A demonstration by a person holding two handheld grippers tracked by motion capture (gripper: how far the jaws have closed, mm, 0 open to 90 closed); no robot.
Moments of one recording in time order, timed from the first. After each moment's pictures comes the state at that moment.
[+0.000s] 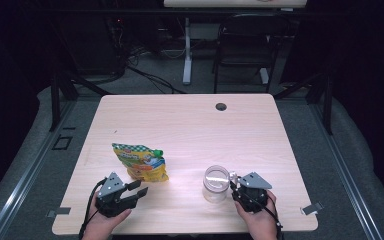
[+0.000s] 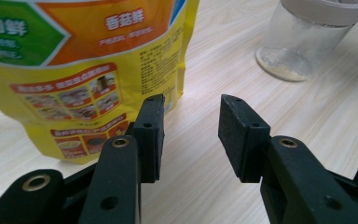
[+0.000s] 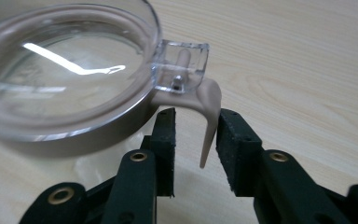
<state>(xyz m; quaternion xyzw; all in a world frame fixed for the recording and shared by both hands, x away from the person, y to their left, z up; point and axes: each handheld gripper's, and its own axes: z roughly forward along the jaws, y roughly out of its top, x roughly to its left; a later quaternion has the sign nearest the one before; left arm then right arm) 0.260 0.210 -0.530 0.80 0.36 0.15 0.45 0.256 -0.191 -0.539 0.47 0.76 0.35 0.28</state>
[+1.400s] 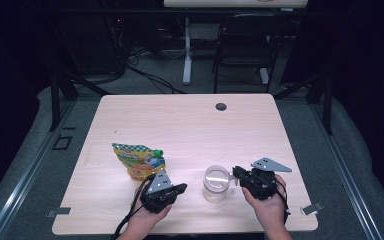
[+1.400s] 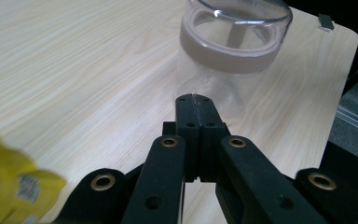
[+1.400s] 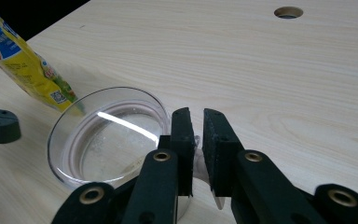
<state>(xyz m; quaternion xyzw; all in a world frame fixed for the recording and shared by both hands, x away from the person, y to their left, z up) 0.272 0.093 -0.521 0.84 0.29 0.10 0.45 0.278 -0.210 -0.499 0.49 0.72 0.45 0.19</state>
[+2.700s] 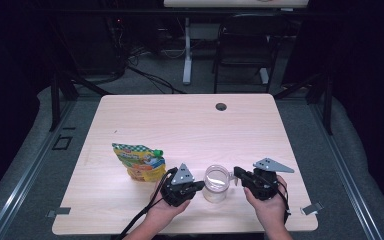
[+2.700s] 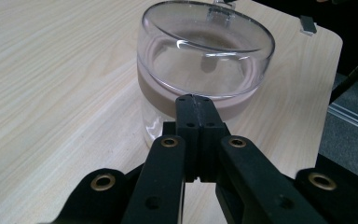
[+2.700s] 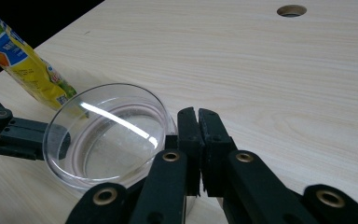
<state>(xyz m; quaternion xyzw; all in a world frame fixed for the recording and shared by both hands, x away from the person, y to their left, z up) 0.287 0.050 -0.515 0.85 0.26 0.08 0.45 0.278 -0.214 -0.502 0.49 0.71 0.46 0.18</state>
